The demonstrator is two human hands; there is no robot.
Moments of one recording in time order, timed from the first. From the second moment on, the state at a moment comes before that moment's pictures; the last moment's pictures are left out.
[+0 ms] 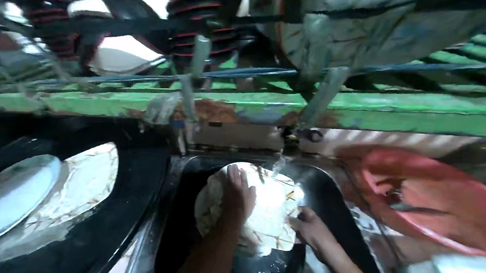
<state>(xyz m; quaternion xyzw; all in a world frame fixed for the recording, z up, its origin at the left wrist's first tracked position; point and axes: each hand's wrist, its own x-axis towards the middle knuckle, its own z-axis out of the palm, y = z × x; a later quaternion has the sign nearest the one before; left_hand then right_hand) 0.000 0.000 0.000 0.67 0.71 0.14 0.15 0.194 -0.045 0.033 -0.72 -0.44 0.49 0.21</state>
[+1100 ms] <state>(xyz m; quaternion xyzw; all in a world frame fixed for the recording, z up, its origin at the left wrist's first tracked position) -0.042 -0.059 0.107 0.23 0.58 0.54 0.56 0.129 0.025 0.136 -0.41 -0.14 0.73 0.53</state>
